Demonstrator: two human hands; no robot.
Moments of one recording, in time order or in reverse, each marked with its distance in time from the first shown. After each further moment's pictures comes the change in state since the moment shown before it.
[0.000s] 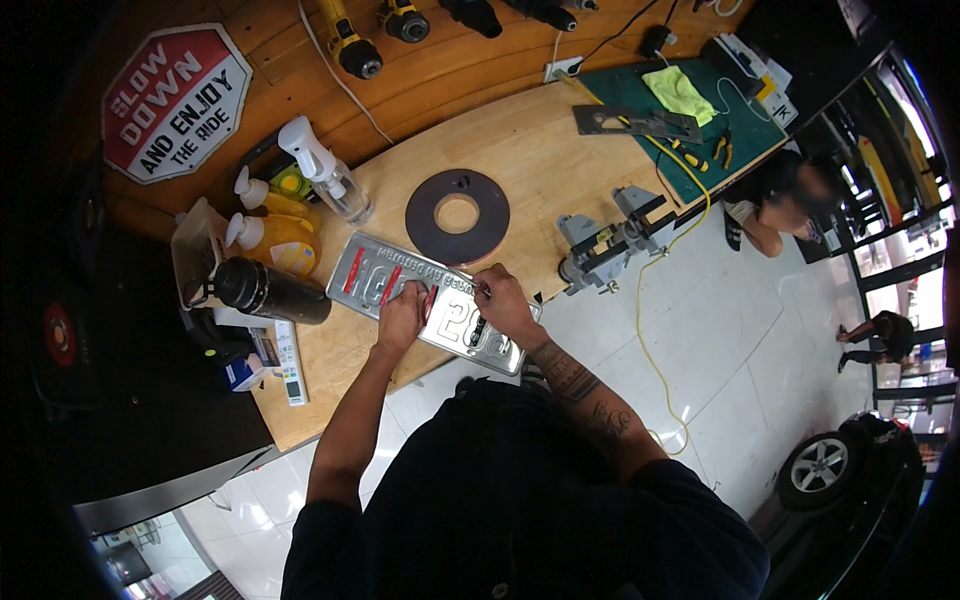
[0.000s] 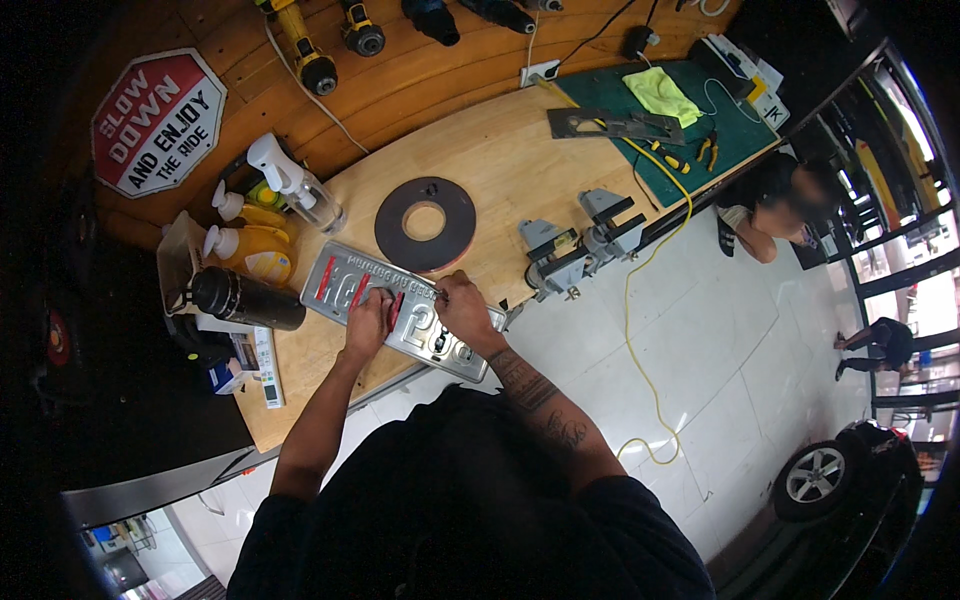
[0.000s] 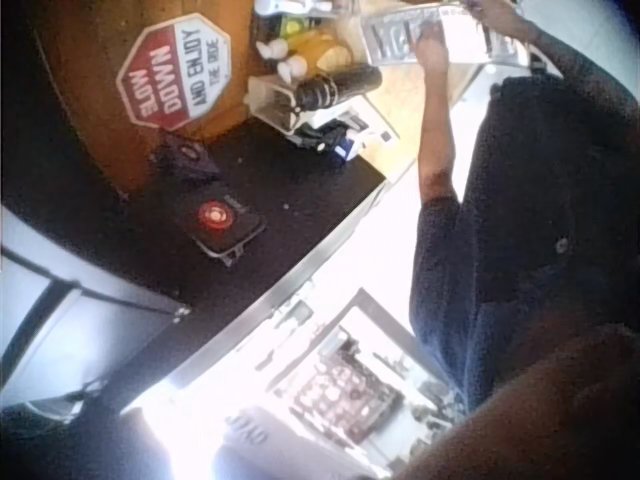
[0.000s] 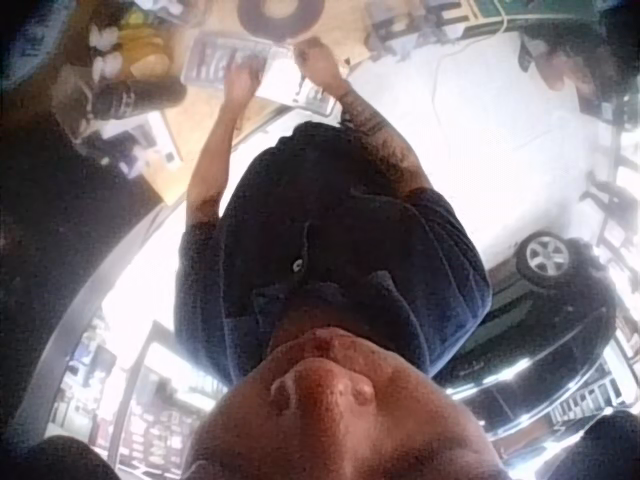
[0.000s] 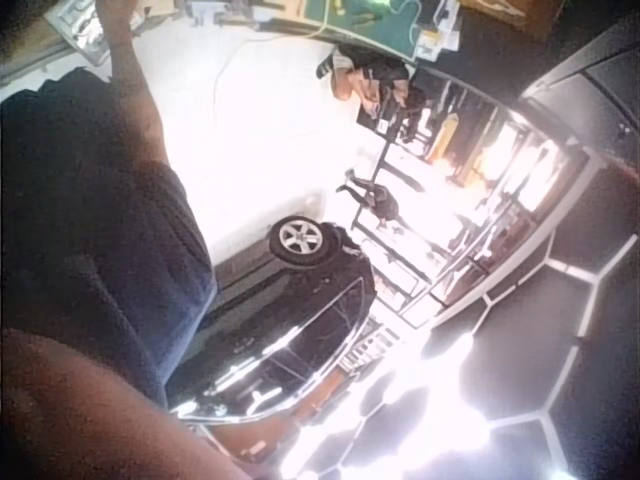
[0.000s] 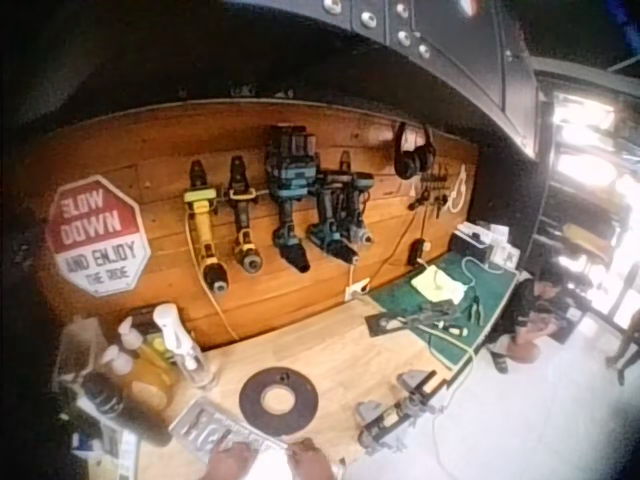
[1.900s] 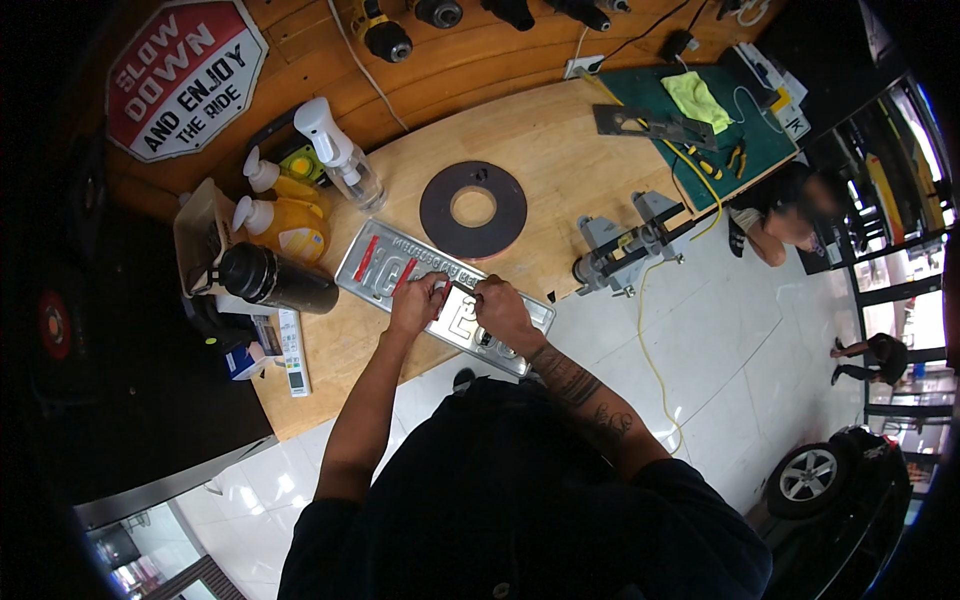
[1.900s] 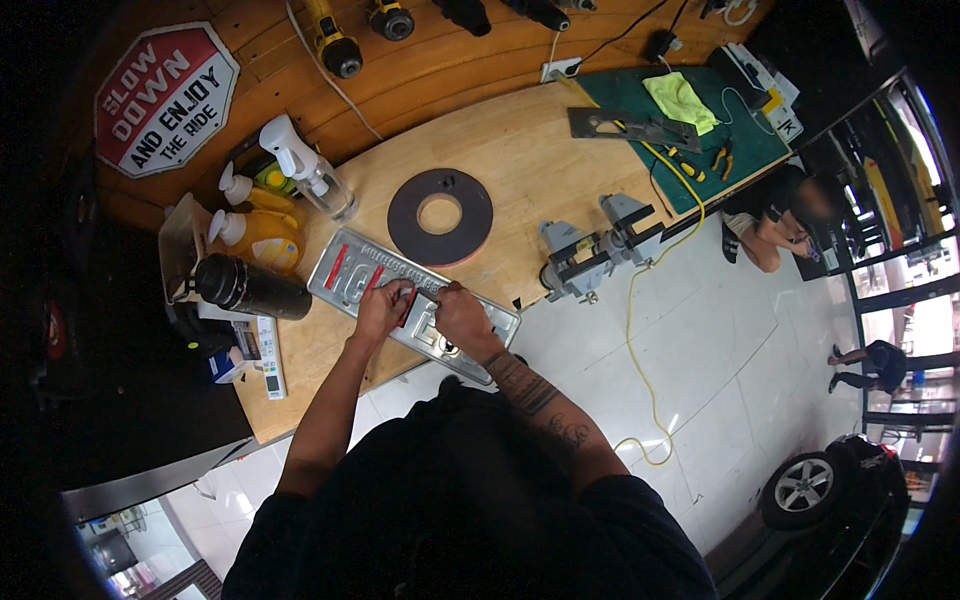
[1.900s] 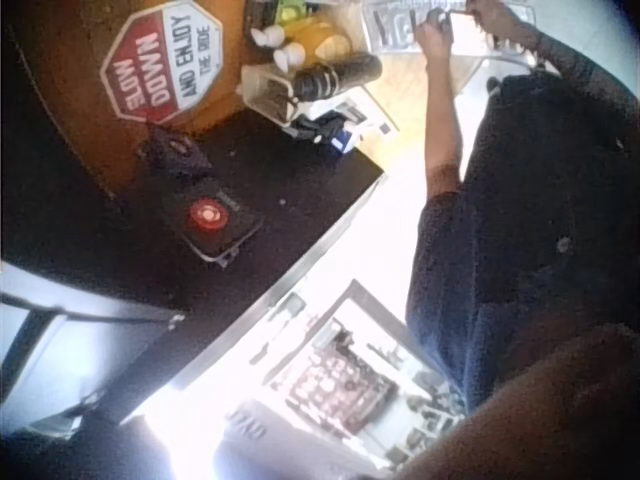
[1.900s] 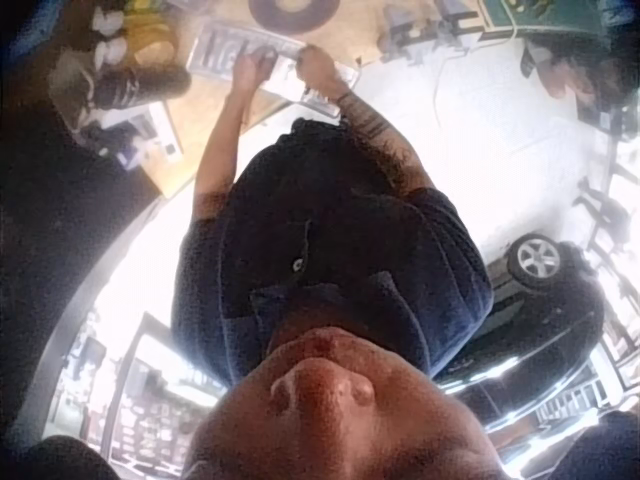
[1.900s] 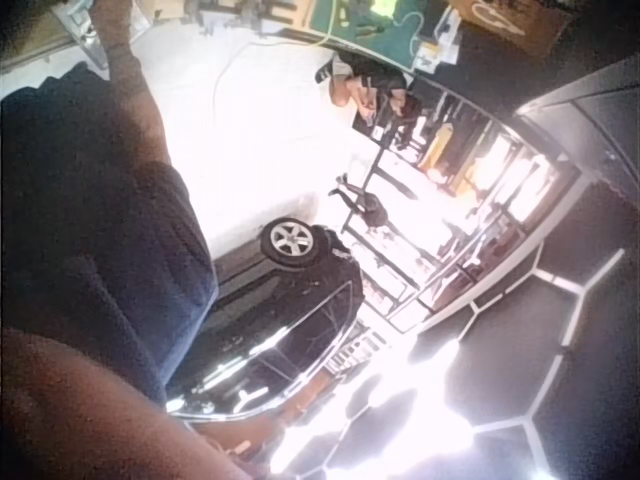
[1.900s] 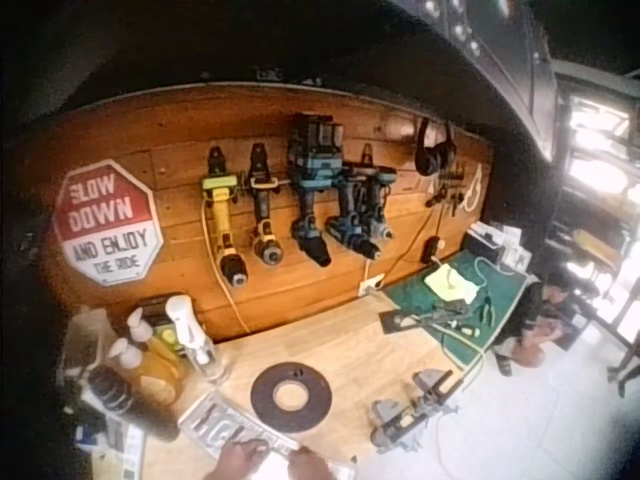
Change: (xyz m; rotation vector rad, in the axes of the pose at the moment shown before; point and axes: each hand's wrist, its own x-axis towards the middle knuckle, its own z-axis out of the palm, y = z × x) left_hand 0.012 0.005 -0.009 -0.201 -0.151 -0.188; right_hand -0.006 -0.018 0.022 -0.150 -0.171 0.076
